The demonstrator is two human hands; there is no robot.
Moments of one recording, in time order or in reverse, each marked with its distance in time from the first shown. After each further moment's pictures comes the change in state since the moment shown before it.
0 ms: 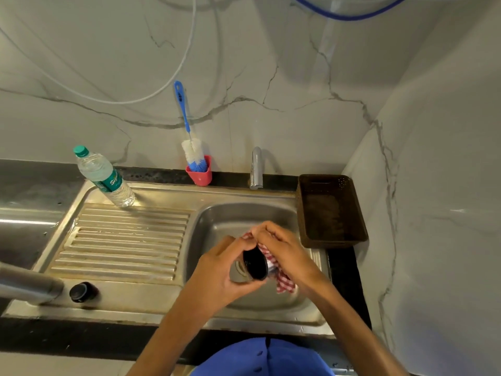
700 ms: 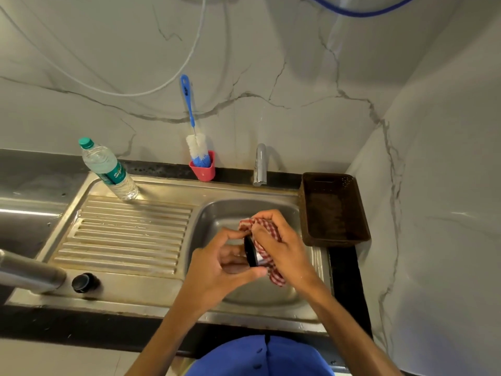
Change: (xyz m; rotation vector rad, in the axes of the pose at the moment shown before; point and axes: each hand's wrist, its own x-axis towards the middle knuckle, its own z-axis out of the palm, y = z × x) left_hand -0.005 0.019 -0.009 -0.453 -0.002 -0.407; right_hand -0.006 -0.004 0.014 -0.120 0.139 -0.126
